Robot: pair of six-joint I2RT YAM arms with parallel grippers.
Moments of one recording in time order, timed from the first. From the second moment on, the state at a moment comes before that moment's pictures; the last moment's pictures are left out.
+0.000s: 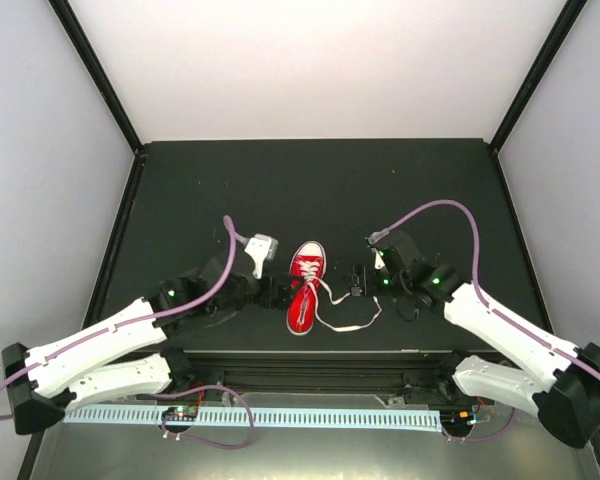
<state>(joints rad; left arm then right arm) -1.03 0.91 0.79 -0.51 -0.14 -0.66 0.71 1.08 0.75 -0.55 -0.08 0.54</state>
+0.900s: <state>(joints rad) -0.85 0.95 0.82 -0.63 0.07 -0.62 0.71 1.26 0.60 -0.60 0.13 0.59</state>
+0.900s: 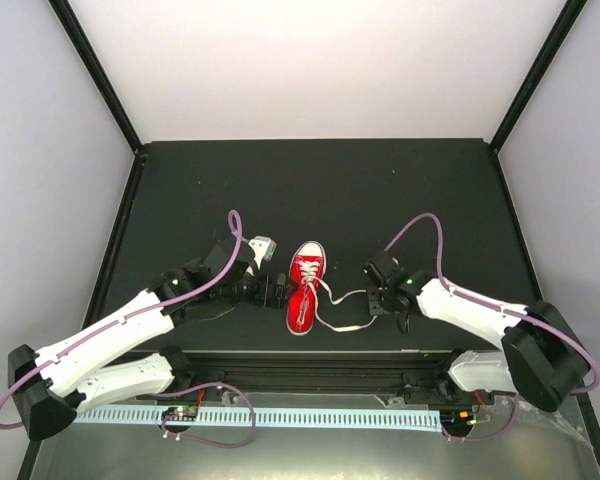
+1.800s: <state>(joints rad) -0.84 0.97 0.84 -0.70 0.06 -0.62 0.70 1.40 0.66 -0.52 0.15 0.54</state>
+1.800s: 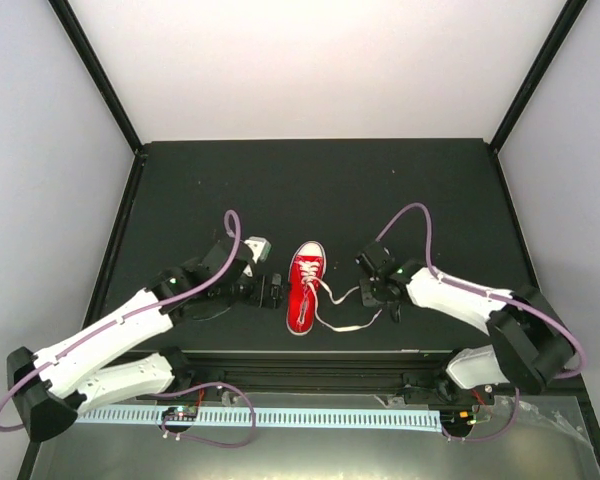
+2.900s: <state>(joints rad) -0.63 0.70 0.61 -0.64 0.11 -0.61 0.88 1.33 1.23 -0.70 0.14 0.50</state>
